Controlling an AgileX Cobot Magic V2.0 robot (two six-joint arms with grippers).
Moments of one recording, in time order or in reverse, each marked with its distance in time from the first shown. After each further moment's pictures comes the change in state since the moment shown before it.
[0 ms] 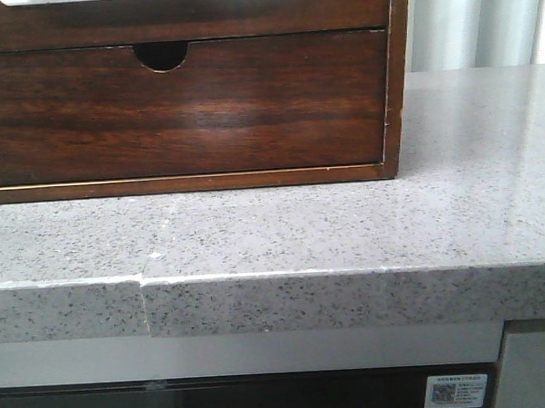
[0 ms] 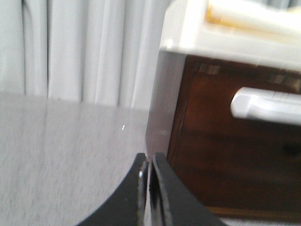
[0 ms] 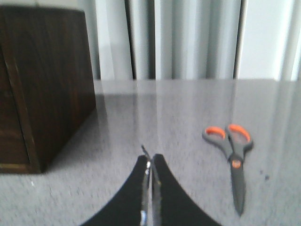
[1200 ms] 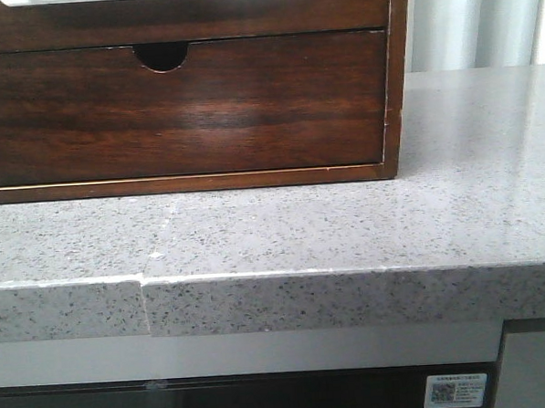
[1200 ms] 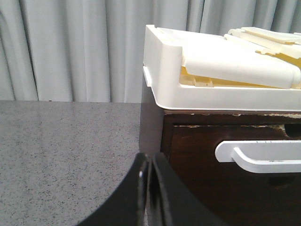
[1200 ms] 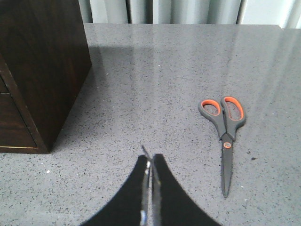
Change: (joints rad) left arm 0.000 0.414 -0.441 0.057 0.223 0.014; right arm 0.000 0.419 -0.484 -0.004 0.427 0.000
